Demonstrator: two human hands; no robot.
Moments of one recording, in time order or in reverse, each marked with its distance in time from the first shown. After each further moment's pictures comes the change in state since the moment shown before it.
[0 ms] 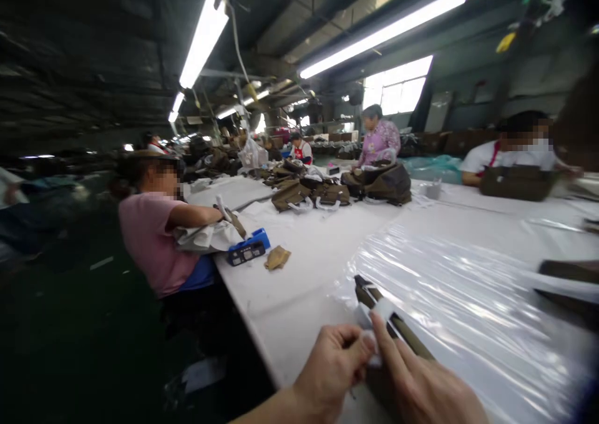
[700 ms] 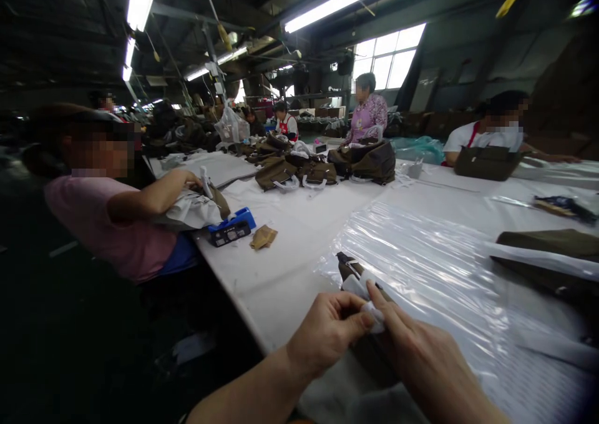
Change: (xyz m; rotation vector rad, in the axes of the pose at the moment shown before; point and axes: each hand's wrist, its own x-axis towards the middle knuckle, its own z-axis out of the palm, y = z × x) left_hand 0.008 0.018 -0.001 0.106 -0.214 0.112; right_hand 0.006 0.014 -0.002 0.141 -0.060 0.049
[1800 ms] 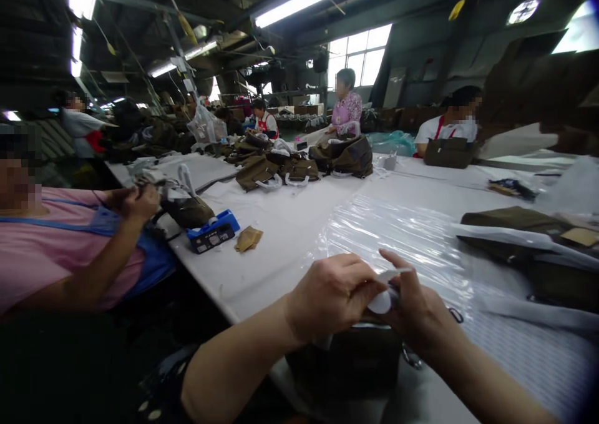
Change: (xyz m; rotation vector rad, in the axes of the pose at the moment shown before) left_hand 0.026 0.055 0.008 0.806 -0.238 0.504; right_hand 0.003 0.027 -0.008 0.421 0.045 0.251
